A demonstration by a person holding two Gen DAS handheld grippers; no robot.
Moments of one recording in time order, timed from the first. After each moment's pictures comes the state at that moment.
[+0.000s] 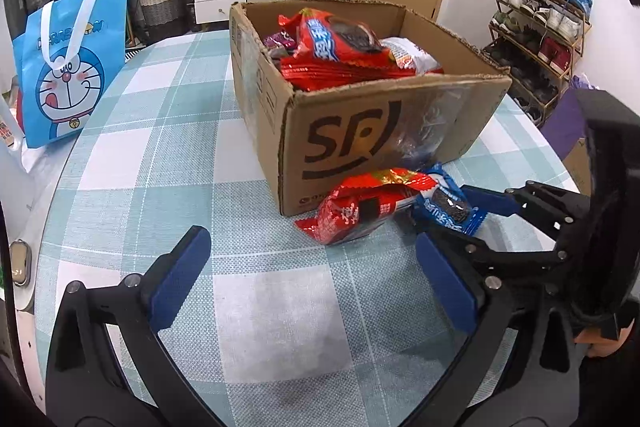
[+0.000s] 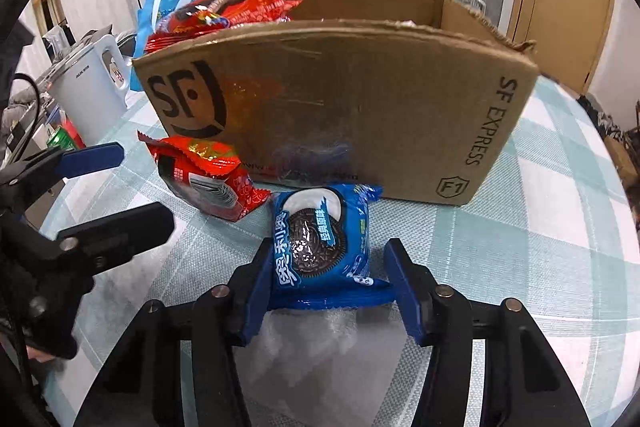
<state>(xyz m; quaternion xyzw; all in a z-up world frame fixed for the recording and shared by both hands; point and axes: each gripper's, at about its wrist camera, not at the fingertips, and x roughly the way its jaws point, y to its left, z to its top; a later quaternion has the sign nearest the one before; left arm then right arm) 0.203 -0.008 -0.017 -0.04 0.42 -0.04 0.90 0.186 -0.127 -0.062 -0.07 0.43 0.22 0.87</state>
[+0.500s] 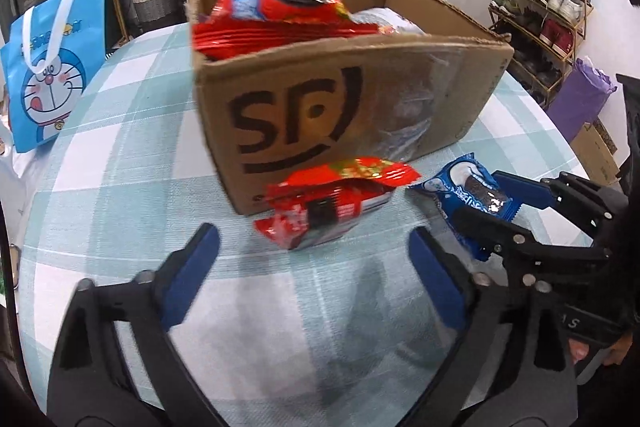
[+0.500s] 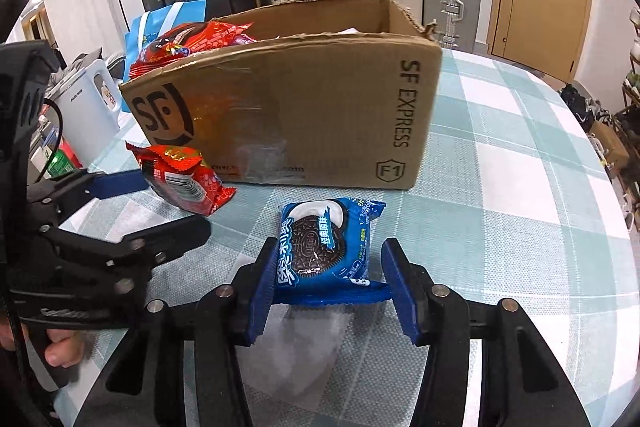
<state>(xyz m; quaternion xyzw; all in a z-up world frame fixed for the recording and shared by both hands) 0.225 -0.043 -0.043 -0.02 0.44 -0.04 0.89 0.182 -0.156 -0.056 -0.04 0.43 0.20 0.88</state>
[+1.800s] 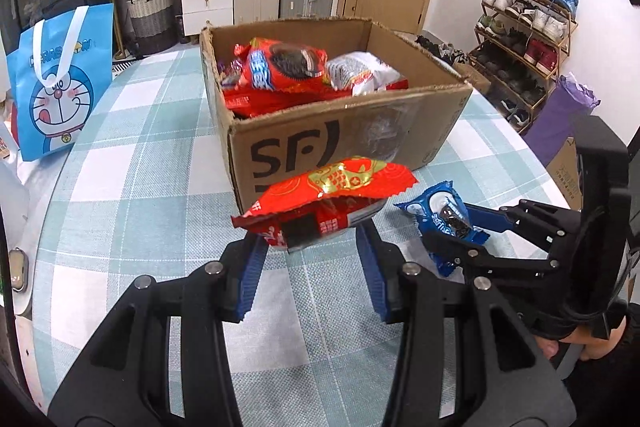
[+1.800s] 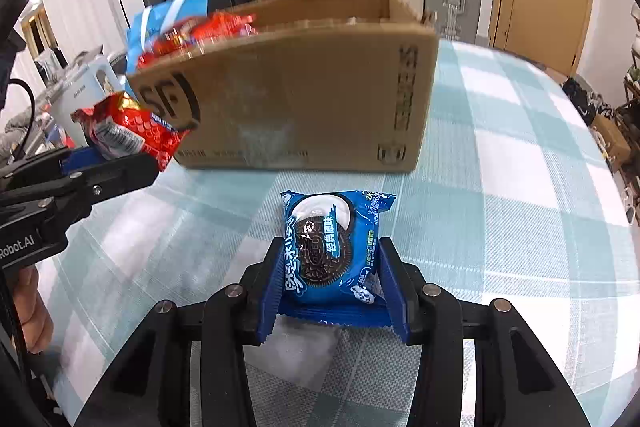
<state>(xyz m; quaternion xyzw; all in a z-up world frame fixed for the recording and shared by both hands) 0.191 -0.032 -0.005 -0.04 0.40 -0.06 0.91 0.161 -0.178 -0.047 -0.03 0.42 0.21 0.88</state>
